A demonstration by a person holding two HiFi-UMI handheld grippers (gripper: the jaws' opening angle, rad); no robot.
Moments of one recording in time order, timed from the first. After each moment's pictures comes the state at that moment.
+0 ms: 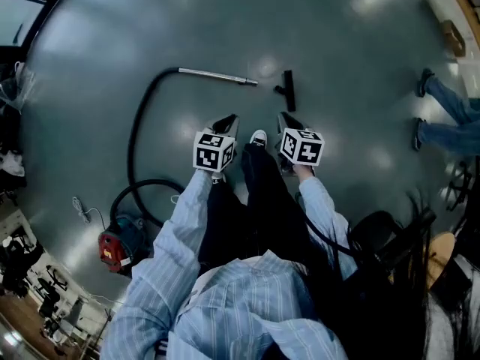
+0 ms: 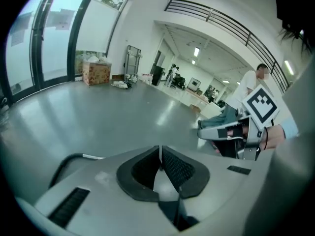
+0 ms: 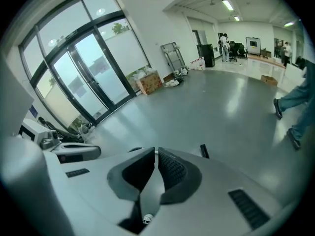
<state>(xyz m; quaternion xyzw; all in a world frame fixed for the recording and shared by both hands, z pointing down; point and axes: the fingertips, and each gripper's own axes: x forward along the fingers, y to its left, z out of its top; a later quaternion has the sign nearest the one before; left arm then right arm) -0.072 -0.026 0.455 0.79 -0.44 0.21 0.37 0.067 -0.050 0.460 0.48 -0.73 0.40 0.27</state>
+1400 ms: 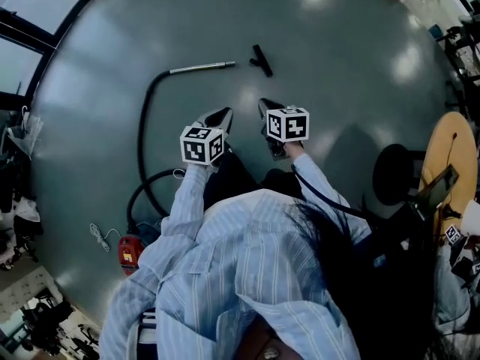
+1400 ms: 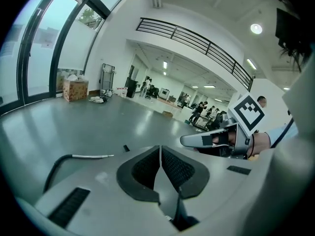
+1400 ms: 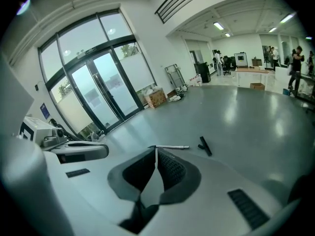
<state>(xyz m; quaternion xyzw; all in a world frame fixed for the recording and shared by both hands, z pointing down) -0.068 0.325 0.297 0.88 -0.35 0.16 0.28 0.031 0.311 0.314 0.52 -0.76 0.35 0.18</state>
